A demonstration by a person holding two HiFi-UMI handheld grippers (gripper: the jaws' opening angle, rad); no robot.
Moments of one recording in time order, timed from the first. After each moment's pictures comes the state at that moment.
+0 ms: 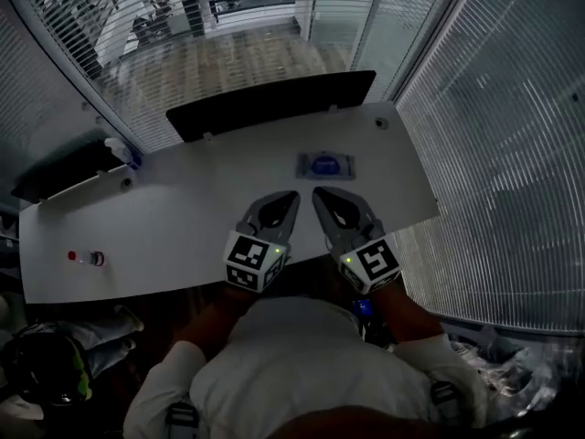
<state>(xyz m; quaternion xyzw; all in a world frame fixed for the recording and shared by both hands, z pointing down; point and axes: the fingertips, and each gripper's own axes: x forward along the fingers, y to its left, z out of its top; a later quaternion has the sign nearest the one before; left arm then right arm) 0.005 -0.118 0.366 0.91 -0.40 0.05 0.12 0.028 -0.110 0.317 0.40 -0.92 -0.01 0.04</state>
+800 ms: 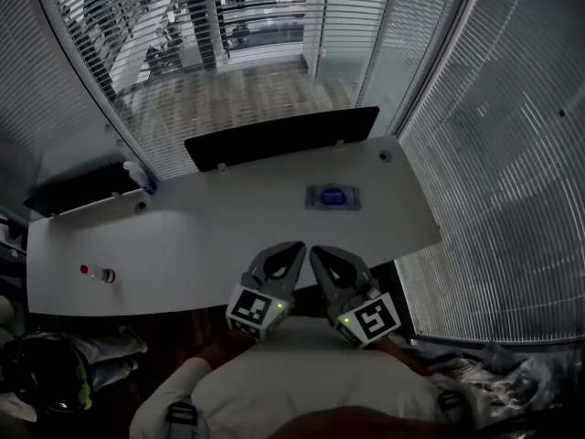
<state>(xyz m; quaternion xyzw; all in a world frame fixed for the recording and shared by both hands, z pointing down) -0.010 -0.052 0.332 0.91 -0.40 0.01 0.09 0.001 -0.032 0.284 0.40 -0.92 0.01 -0.01</state>
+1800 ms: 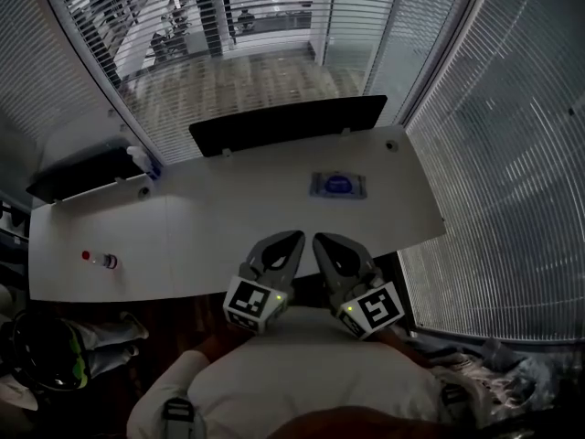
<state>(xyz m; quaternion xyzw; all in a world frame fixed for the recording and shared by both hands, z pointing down) -0.018 -0.045 0.329 0.90 -0.42 0.01 0.09 0.003 -0.031 0.286 0.39 -0.92 0.03 -0.01</state>
